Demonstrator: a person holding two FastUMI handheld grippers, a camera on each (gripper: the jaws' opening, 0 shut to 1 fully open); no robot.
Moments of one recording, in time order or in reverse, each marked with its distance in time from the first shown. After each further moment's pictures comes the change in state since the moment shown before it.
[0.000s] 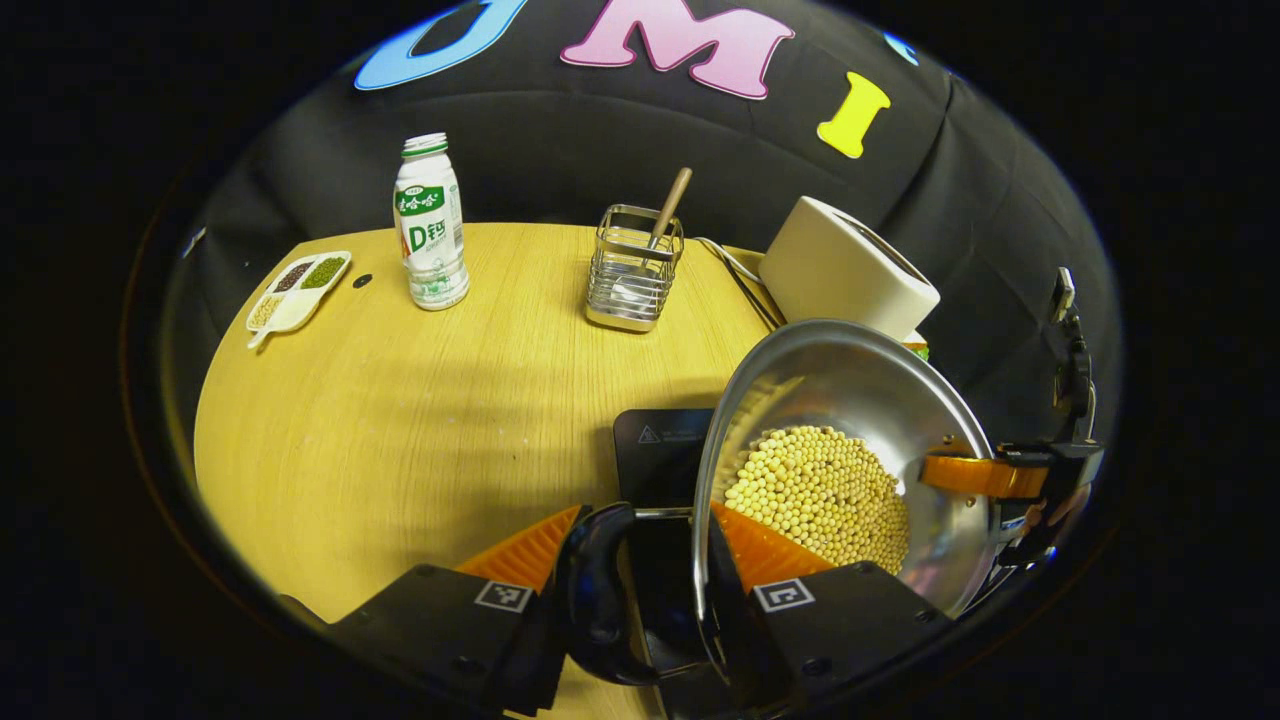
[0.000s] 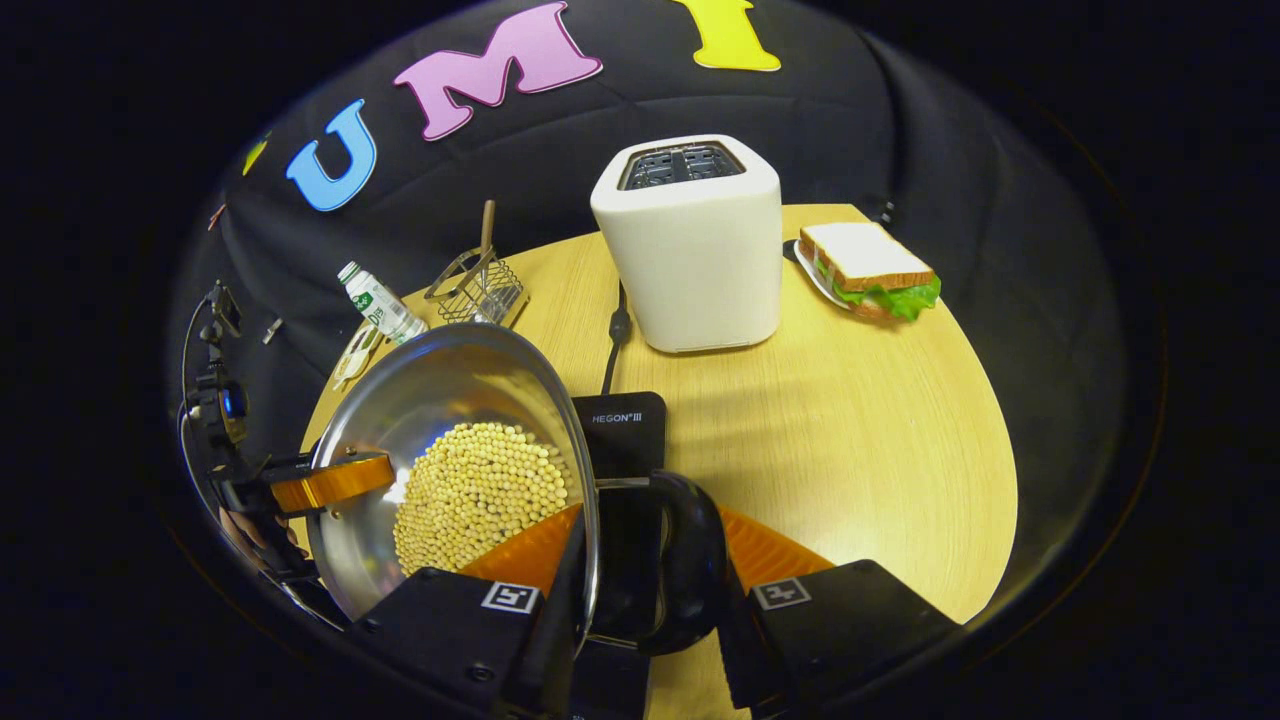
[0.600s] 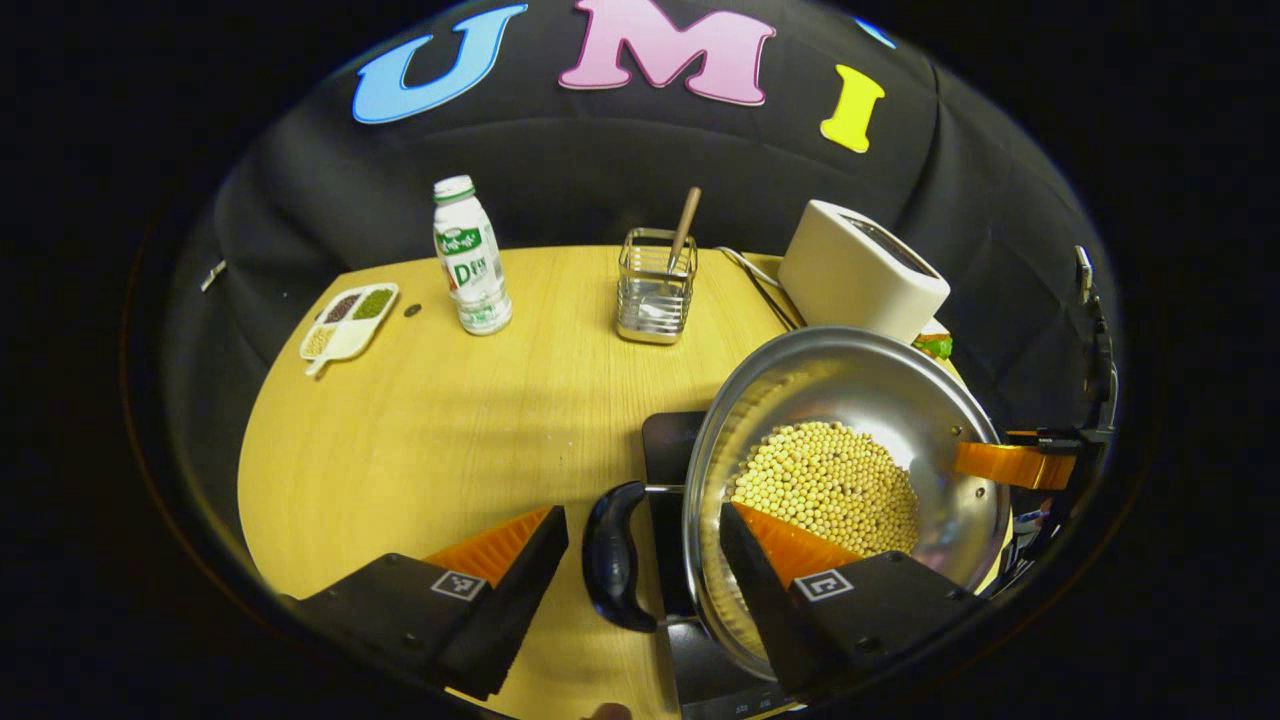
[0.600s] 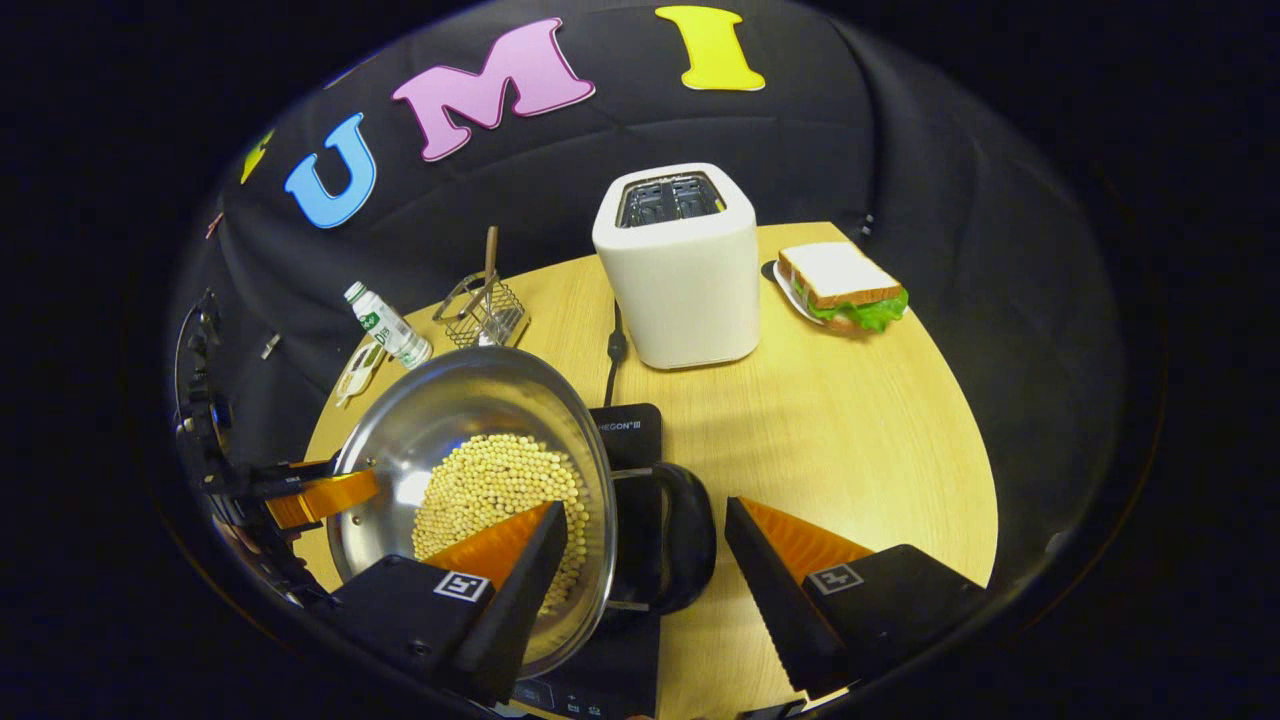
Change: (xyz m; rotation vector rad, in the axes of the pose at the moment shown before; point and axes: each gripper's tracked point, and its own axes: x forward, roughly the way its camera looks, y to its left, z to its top) left arm -0.058 0.005 0.019 0.060 -0.078 0.136; right arm -0.045 0.005 0.011 0.012 -0.081 -0.035
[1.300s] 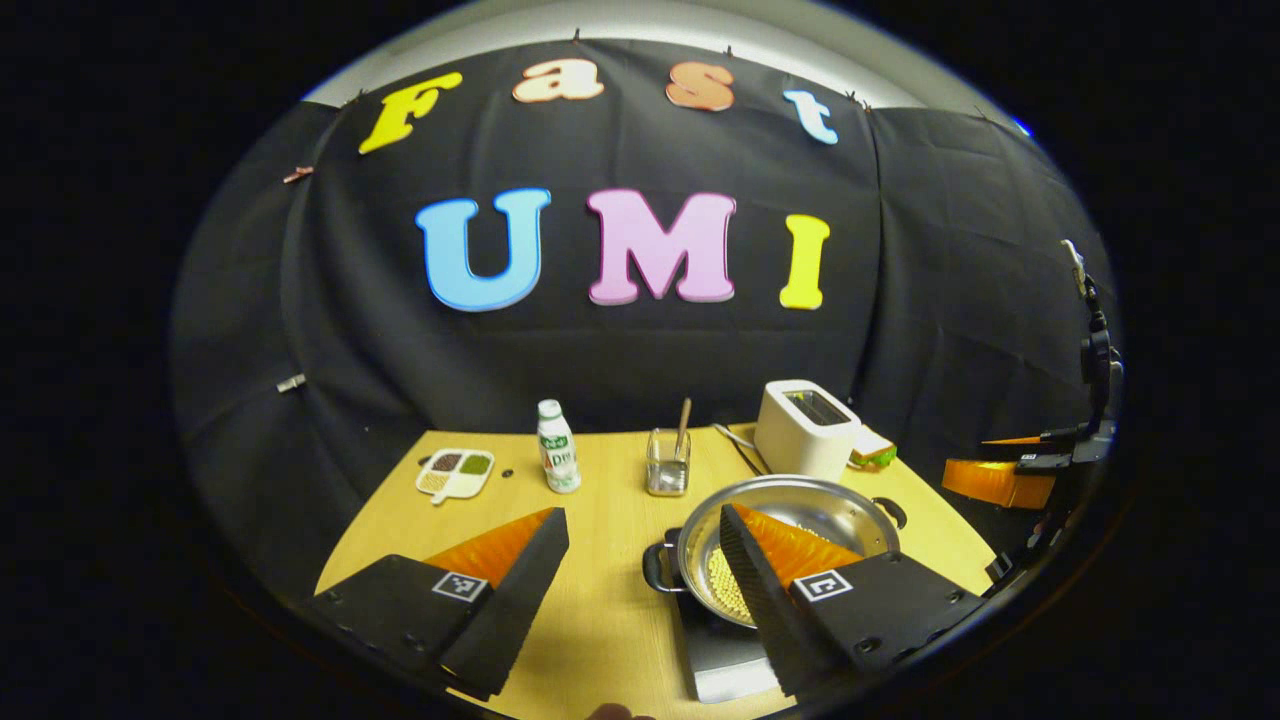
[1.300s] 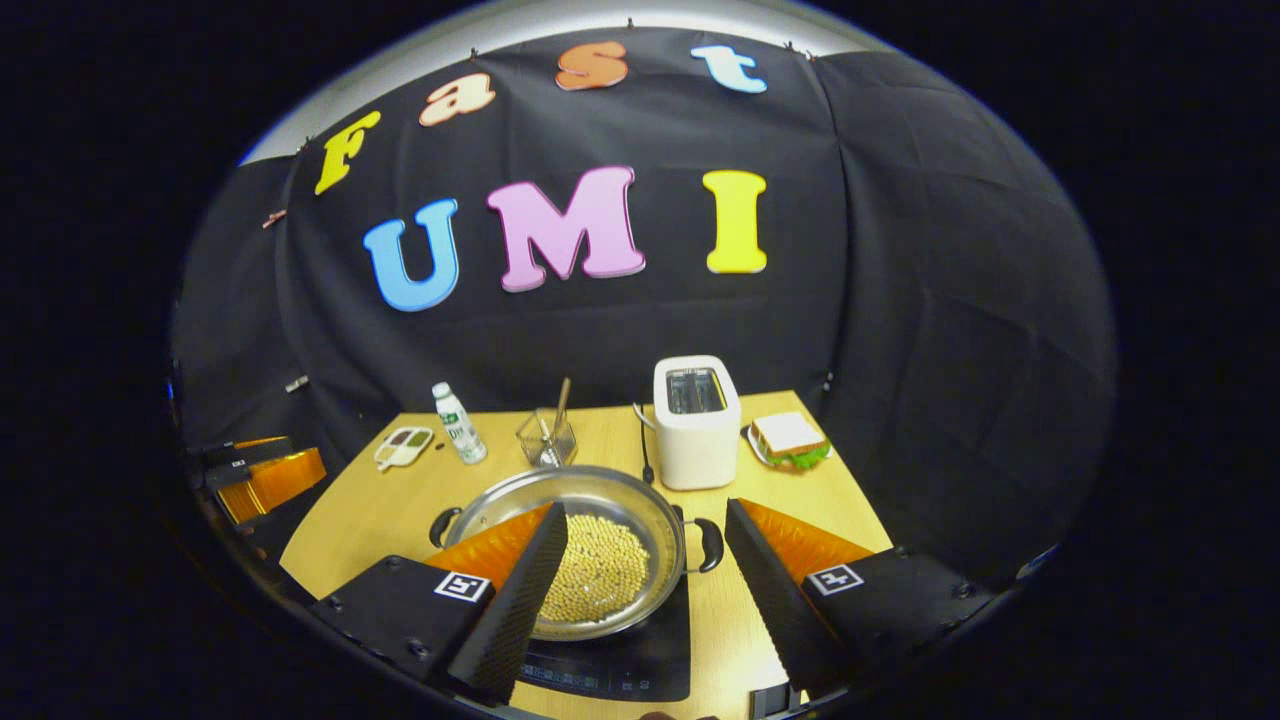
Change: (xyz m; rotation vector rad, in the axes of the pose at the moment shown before) left arm -0.248 0.000 0.061 0.071 -0.560 0.085; right arm -0.203 0.077 0.065 -0.106 -0.517 -0.059
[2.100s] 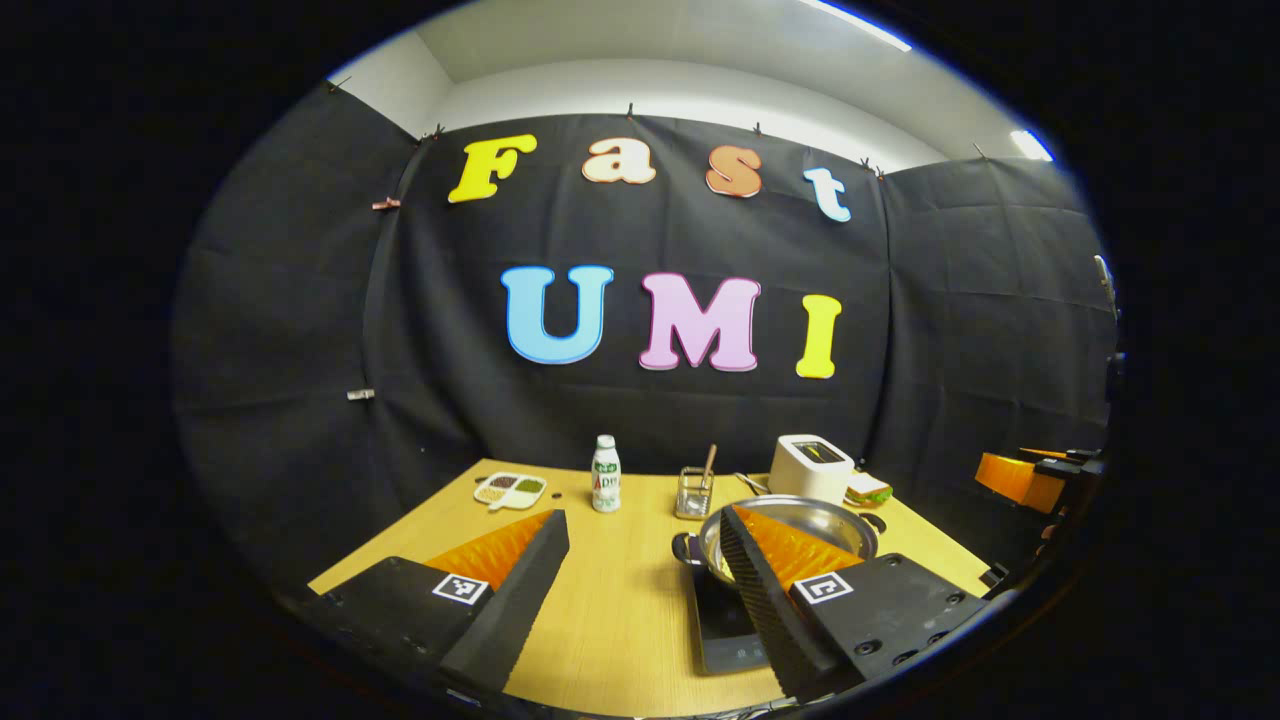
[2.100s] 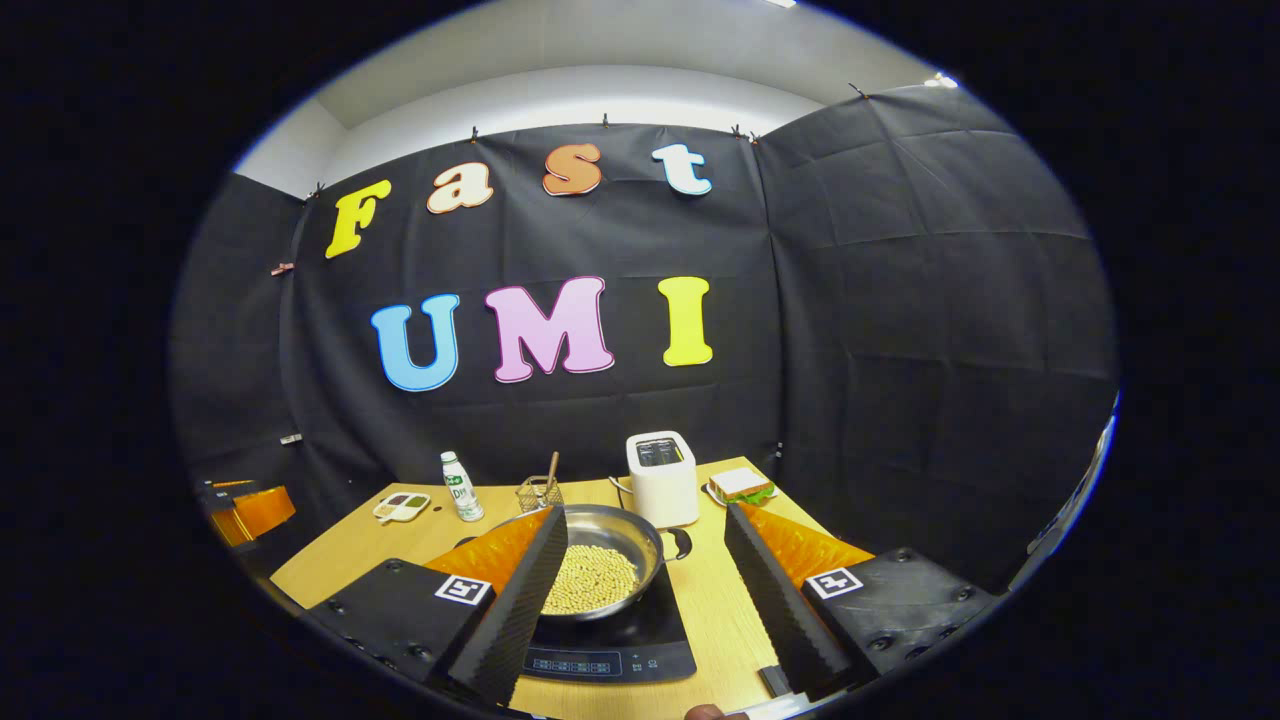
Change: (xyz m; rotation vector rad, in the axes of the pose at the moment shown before) left arm -0.136 0.011 -0.060 -0.084 -0.142 0.080; right arm -0.130 -0.005 -0.028 0.028 -0.274 -0.114
